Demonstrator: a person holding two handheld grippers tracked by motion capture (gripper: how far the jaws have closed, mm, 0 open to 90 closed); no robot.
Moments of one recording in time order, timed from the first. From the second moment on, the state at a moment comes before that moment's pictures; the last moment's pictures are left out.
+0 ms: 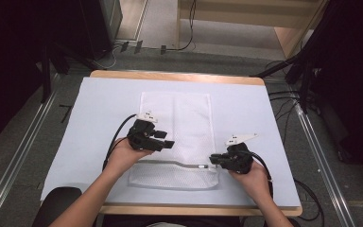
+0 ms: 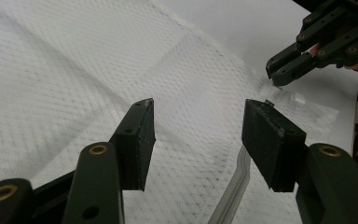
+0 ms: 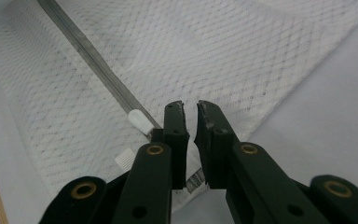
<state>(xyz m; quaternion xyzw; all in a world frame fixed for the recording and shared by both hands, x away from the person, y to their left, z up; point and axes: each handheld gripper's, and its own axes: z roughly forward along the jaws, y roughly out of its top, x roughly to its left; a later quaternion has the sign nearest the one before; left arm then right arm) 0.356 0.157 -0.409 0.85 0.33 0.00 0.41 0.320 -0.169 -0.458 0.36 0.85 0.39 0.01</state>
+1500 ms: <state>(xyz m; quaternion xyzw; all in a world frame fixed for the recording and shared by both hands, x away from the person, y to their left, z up) 0.331 0.068 -0.446 0.88 0.28 -0.06 0.37 0.309 -0.168 -0.472 0.33 0.87 0.37 0.02</state>
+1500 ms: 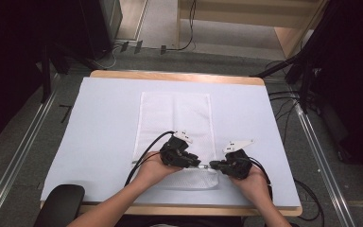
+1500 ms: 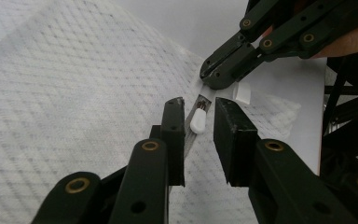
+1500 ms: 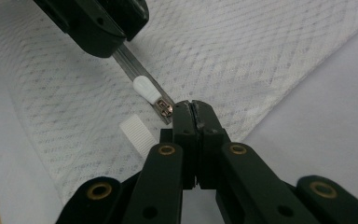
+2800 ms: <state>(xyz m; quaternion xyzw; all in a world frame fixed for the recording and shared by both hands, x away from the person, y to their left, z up) 0.327 0.048 -0.466 0.89 0.28 -0.07 0.36 0.309 -0.168 -0.472 0.33 0.87 0.37 0.02</state>
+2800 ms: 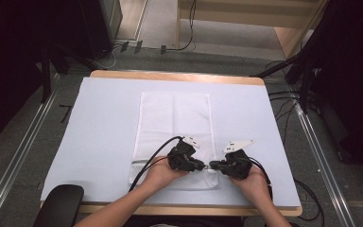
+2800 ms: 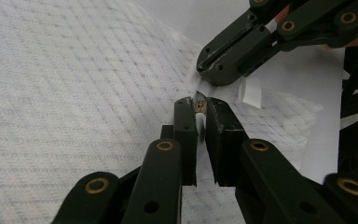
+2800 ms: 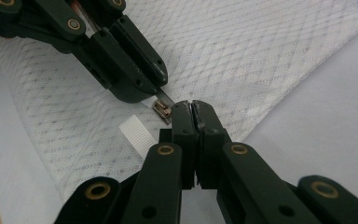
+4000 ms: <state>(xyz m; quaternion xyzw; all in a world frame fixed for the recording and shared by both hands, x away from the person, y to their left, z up) 0.346 0.063 -0.461 0.88 0.29 -0.15 0.35 0.308 -0.170 -0.475 0.31 0.87 0.38 0.02</state>
